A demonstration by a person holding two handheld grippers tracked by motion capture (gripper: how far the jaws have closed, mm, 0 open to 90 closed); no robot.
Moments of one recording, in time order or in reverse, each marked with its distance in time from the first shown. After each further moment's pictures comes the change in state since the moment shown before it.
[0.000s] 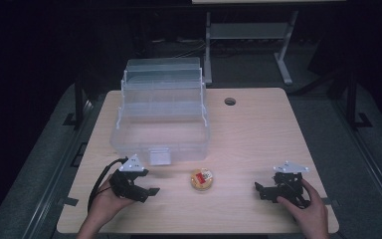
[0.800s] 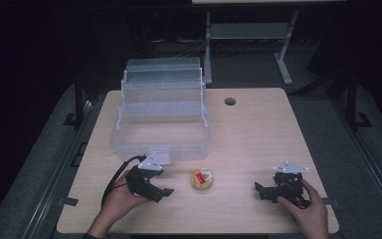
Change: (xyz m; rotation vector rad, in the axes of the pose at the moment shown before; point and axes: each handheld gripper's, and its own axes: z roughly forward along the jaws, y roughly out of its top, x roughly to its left) left arm -0.019 0.033 0.022 0.040 -0.067 0.076; right arm 0.000 0.000 0.000 0.000 0.000 0.000
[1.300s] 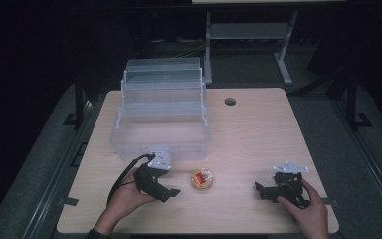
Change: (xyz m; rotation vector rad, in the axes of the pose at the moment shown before) left arm -0.007 0.017 0.011 0.035 -0.020 0.044; right arm 0.000 0.000 0.000 0.000 0.000 0.000
